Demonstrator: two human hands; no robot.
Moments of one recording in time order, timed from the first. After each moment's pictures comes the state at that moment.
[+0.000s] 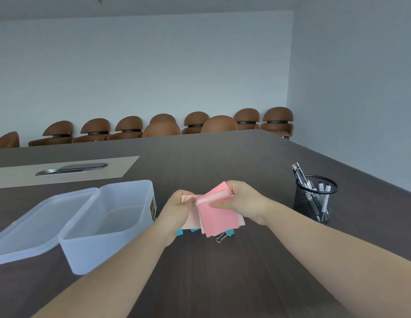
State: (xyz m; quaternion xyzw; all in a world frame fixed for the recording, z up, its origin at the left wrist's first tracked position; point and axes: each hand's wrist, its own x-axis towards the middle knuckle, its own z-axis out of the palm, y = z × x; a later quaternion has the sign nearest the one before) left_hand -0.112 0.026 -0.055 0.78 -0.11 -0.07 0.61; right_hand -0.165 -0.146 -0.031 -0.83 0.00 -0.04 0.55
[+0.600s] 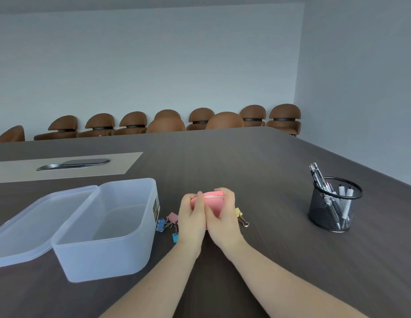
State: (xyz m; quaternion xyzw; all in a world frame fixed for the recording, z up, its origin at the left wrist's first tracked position) left_hand -0.118 -0.007 -0.076 0.68 -0.06 0.05 0.72; right_hand -0.131 -0.075 -0.099 -0.73 0.04 -0.27 0.62
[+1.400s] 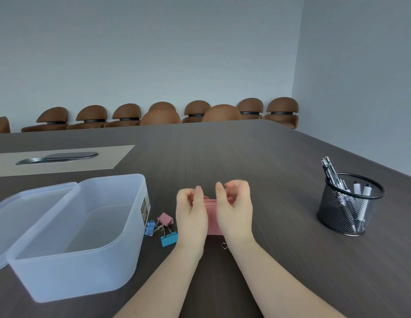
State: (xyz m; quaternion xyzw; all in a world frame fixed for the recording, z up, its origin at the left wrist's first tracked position) left_hand -0.093 -0.026 -0.089 0.68 -0.04 0.10 0.72; right_hand -0.106 -0.096 -0.094 -0.70 0.14 -0.38 0.59
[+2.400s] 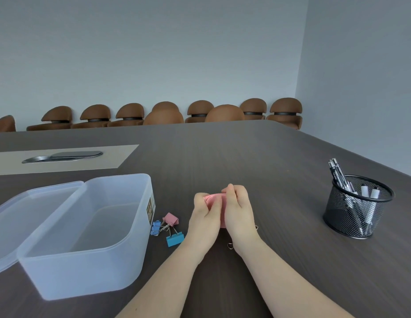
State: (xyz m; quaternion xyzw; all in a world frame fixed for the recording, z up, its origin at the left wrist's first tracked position) left_hand -0.091 -0.021 -0.092 0.78 -0.12 -0.03 0.62; right_hand -0.102 -0.097 -0.092 -0.69 0.16 -0.26 0.66
